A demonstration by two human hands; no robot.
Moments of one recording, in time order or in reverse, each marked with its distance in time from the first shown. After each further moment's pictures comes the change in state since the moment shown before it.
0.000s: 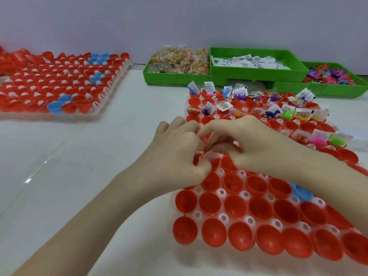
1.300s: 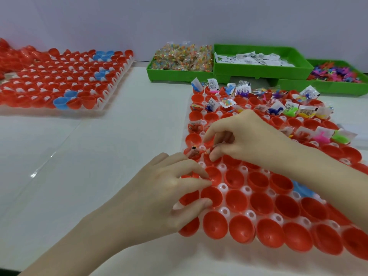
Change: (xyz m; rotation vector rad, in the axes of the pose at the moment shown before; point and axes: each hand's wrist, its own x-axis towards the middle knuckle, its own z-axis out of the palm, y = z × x) left_hand -0.061 0.000 0.004 -0.129 0.069 0.245; right_hand 0.008 0.004 0.005 -0.009 -0.021 0.187
